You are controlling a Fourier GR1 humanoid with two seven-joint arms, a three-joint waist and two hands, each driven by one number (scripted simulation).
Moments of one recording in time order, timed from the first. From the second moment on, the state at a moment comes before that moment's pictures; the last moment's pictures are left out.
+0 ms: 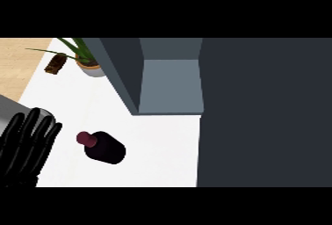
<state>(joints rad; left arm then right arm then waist) 0.26 0.11 -0.13 -2.38 0.24 0.06 0.36 0.03 -0.20 0.03 -2.41 -0.27 0.10 0.47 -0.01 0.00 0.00</state>
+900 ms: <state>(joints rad) 0.27 0.12 0.04 -2.01 0.39 -0.18 0.12 -0.02 -0.20 0.03 -2.42 -0.26 0.10 0.53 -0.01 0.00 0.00</state>
